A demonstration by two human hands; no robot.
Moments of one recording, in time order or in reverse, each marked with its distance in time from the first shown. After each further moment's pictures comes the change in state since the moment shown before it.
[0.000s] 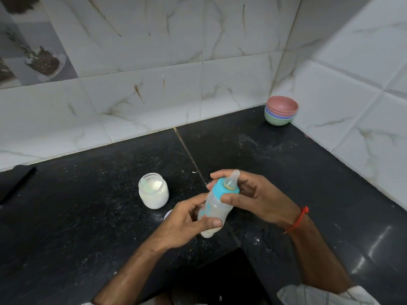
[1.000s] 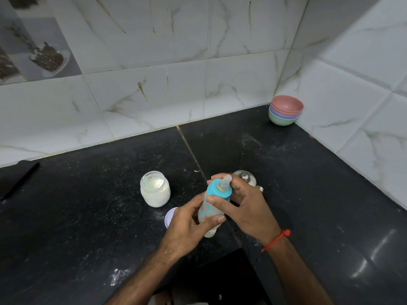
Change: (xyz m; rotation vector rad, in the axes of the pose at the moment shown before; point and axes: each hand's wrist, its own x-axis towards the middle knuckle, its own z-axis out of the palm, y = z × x) left_hand -0.007 -0.003 0.025 0.052 0.277 0.022; right_hand 0.005 0.034 0.041 -0.098 0.310 0.030
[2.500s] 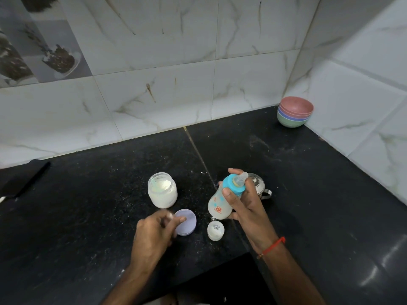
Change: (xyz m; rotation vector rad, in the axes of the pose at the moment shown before) left_hand -0.023 -0.060 -0.063 0.489 0.439 -0.175; right_hand 0.007 0.027 0.023 0.390 0.114 0.136
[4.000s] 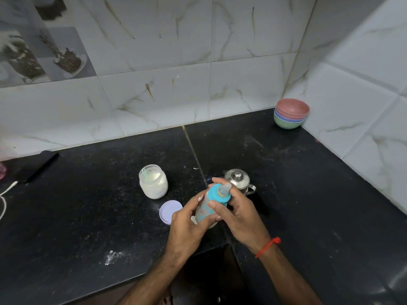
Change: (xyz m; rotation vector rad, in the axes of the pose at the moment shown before) left_hand -0.051 0.097 0.074 -0.423 -0.098 0.222; right_hand -0.034 -0.006 -0.048 -0.240 -0.146 -0.097
